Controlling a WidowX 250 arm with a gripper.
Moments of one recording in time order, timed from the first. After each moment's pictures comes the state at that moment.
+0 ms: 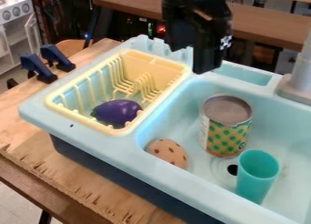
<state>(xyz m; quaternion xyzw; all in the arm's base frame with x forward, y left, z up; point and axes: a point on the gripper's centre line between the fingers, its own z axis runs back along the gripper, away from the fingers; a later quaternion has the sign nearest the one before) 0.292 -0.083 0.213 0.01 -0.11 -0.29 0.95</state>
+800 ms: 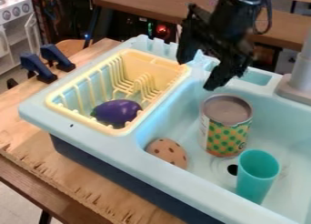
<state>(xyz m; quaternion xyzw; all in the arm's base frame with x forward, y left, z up) 0.339 -0.084 0.174 0.16 -0.02 -0.17 0.97</state>
